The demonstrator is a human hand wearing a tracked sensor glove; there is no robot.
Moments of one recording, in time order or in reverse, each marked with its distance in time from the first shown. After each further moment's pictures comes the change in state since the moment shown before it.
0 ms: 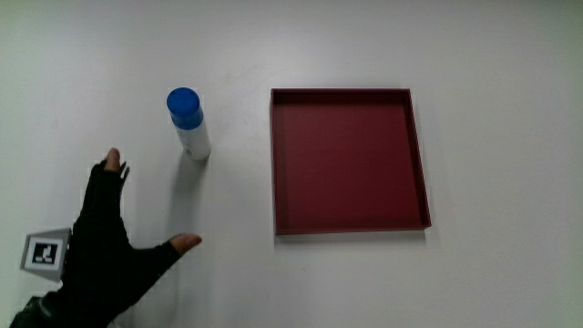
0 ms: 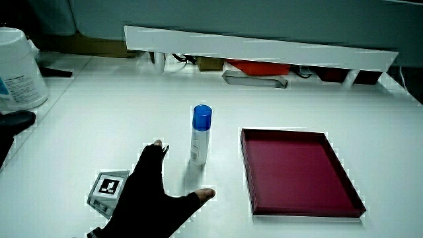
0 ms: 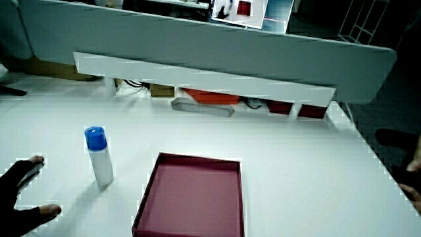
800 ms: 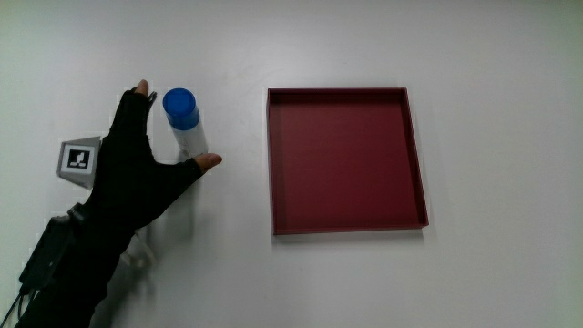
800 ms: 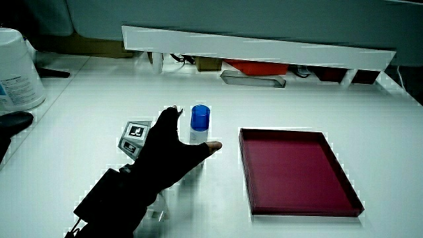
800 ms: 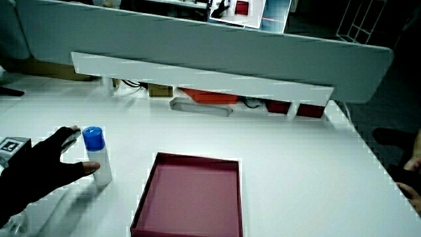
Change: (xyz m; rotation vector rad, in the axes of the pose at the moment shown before) arm 0.005 0.084 -0.034 0.000 -0.438 0.103
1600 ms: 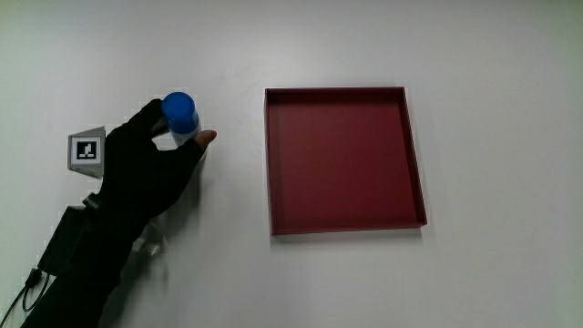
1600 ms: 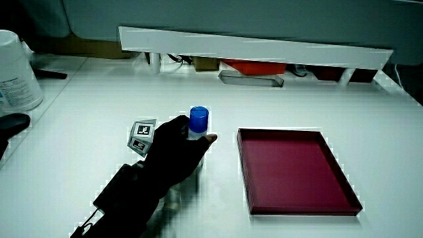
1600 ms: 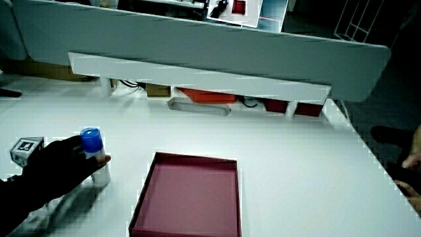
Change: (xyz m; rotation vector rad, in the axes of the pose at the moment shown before) arm 0.001 0.001 -0.003 0.130 -0.060 -0.062
